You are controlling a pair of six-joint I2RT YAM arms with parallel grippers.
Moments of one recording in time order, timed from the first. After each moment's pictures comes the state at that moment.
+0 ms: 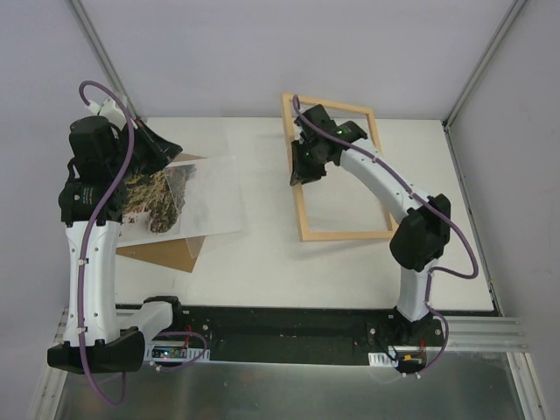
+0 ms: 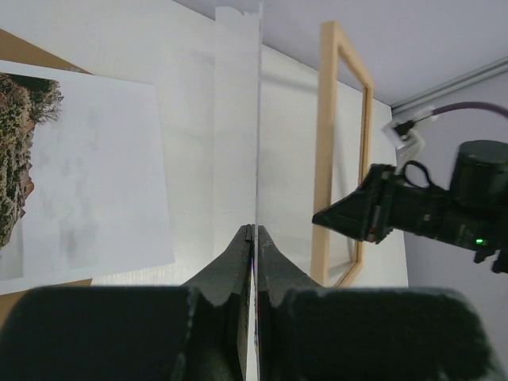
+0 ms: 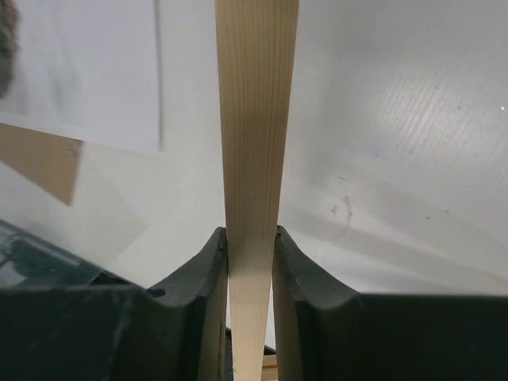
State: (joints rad) left arm 0.07 1.06 1.48 -0.79 0.38 -0.58; right arm 0.64 1.96 1.89 -1.03 -0.06 0.41
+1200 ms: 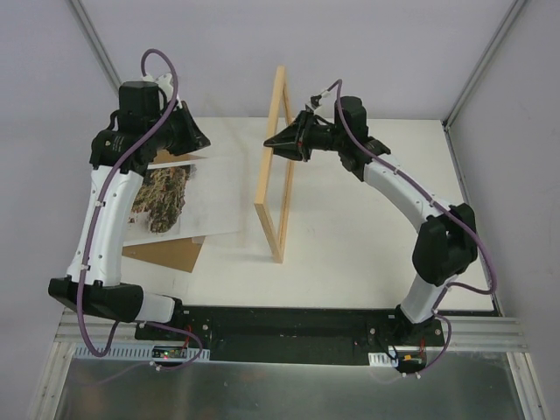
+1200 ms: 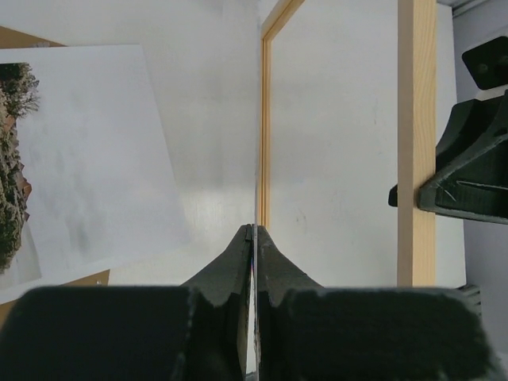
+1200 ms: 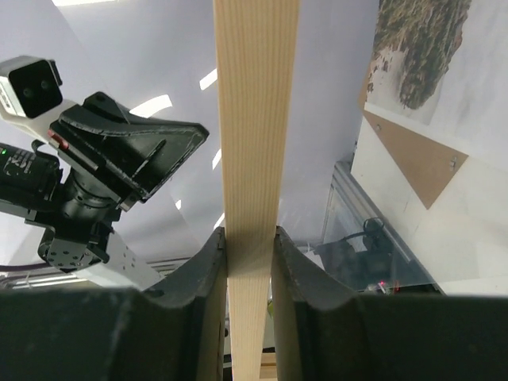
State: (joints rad) left arm -0.13 1.37 1.76 -0.97 0.29 -0.45; right arm 0.51 1.77 1.57 -0.04 -0.82 1.32
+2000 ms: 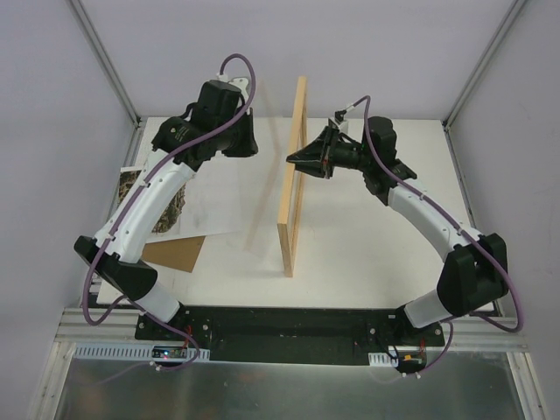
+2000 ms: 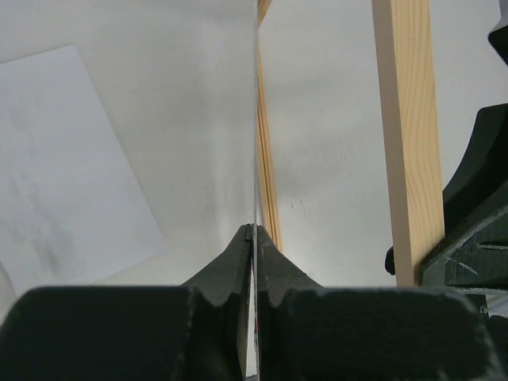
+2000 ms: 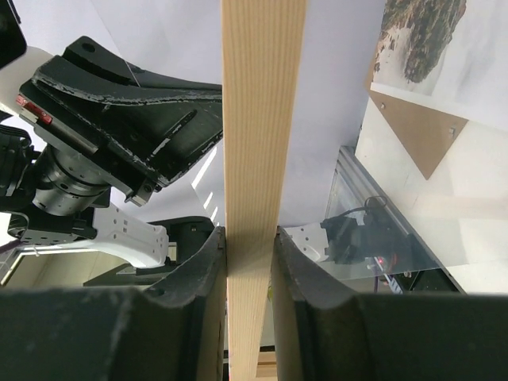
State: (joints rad) left arm -0.54 1.56 1.92 -1.02 -0.02 -0.43; right arm 0.44 1.51 1.23 0.12 -0.89 1.35
